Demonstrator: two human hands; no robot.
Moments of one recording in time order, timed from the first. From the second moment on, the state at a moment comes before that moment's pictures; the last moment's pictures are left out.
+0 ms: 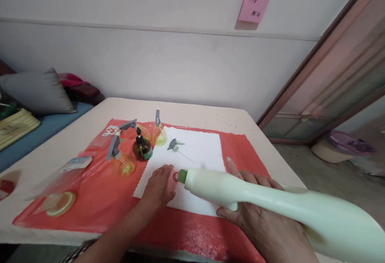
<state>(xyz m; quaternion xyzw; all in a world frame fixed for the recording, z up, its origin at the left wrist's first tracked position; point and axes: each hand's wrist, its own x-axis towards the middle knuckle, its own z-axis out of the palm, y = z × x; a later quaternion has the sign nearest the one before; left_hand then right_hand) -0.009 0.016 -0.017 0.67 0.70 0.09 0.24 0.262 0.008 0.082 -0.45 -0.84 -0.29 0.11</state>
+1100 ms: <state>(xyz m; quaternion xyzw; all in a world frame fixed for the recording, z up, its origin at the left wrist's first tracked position) -0.009 0.014 -0.015 0.68 0.69 0.09 0.23 0.265 0.009 0.083 -0.41 -0.85 -0.32 0.08</state>
